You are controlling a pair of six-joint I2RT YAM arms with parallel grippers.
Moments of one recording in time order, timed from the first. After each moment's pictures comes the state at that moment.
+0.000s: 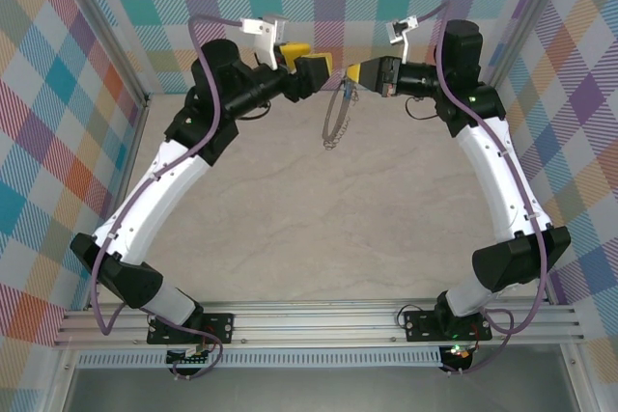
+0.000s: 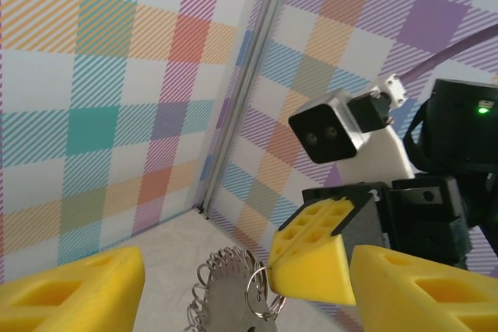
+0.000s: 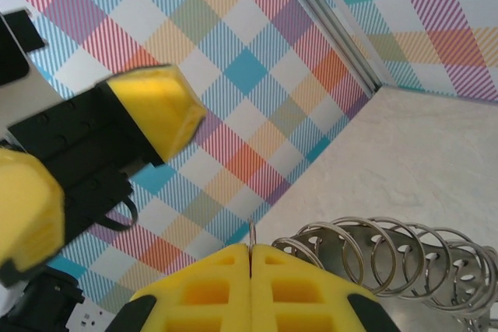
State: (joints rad) left arm -0.56 1.53 1.83 -0.25 0.34 -0.32; right arm 0.26 1.57 1.84 -0.49 -0.98 0.49
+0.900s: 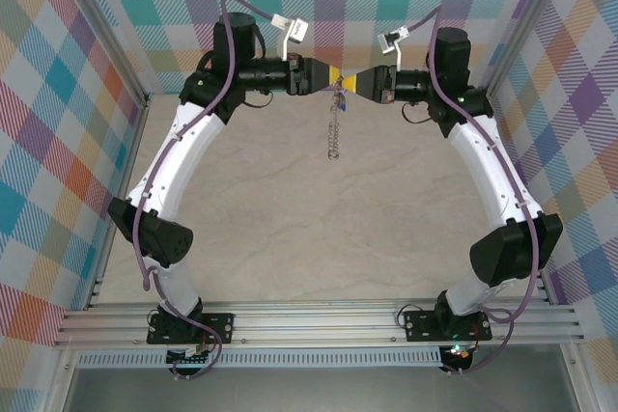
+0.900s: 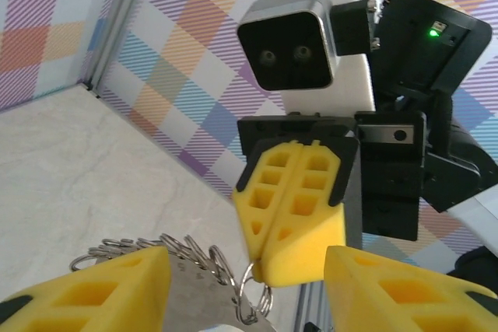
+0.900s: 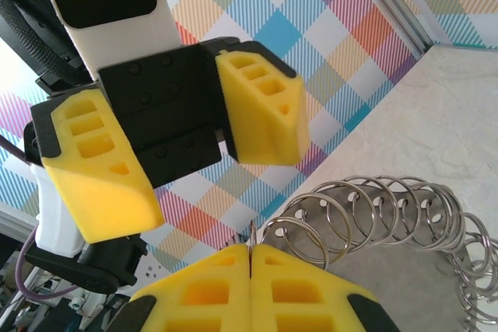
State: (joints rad) left arm -0.45 1.83 2.17 -0.58 0.86 -0.39; right arm 0.25 1.61 1.75 -0.37 -1.14 0.56
